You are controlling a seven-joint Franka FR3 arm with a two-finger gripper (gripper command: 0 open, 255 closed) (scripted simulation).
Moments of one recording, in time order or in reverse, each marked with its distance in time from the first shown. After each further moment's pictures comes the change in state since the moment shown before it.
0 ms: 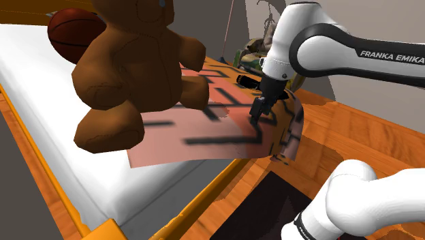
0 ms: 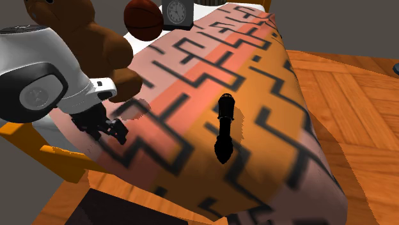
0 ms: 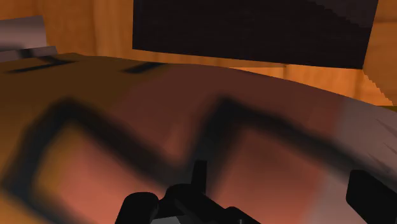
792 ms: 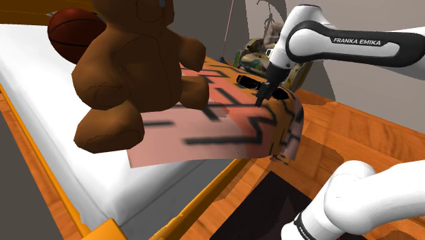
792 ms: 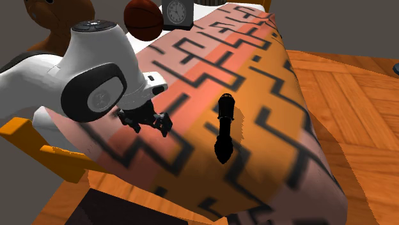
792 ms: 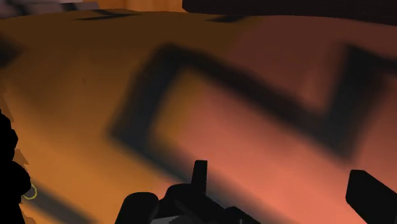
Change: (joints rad) arm -0.060 0.143 -0.218 0.104 -0.085 0.135 -0.254
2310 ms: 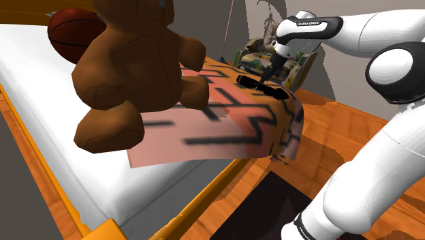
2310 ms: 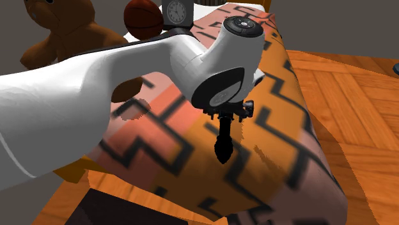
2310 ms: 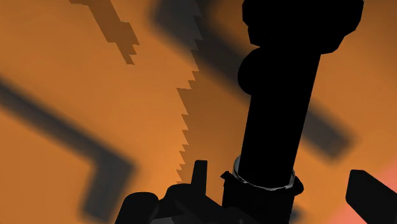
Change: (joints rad) arm -0.021 0.557 -0.395 0.512 0.266 0.132 -0.577
